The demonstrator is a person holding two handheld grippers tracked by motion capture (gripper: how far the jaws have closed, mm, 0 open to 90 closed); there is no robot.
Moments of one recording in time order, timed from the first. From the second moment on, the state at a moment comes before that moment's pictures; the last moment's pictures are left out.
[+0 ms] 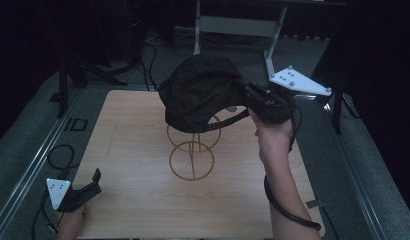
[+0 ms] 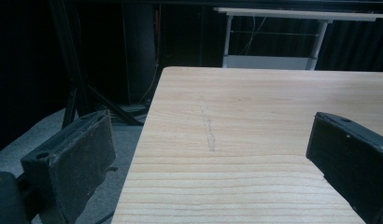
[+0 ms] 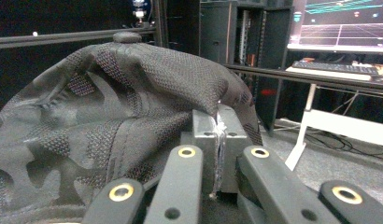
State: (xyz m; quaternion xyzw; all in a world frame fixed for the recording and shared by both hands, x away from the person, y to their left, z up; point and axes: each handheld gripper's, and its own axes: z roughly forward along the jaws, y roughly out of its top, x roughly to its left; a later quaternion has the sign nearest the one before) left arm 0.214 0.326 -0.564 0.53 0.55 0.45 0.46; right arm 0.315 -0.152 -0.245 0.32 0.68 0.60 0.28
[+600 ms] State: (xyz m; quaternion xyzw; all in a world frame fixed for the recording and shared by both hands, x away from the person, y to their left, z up) left arm 0.215 0.326 -0.564 0.53 0.55 0.45 0.46; right arm 0.322 -0.129 -0.286 0.32 0.69 0.59 0.26
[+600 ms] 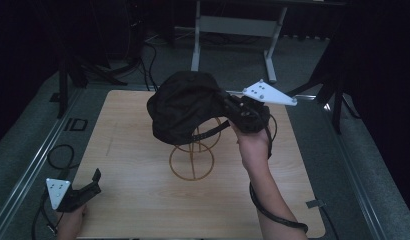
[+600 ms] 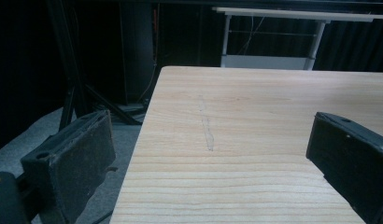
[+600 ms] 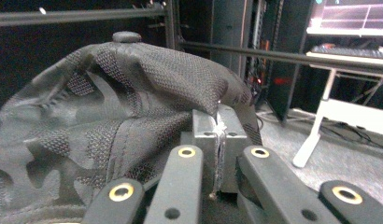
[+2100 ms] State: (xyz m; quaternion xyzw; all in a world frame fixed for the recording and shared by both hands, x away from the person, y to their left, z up) left arm 0.215 0.326 -0.564 0.53 0.55 0.45 0.46; right arm 0.337 -0.141 -0.378 0.32 0.75 0.55 0.17
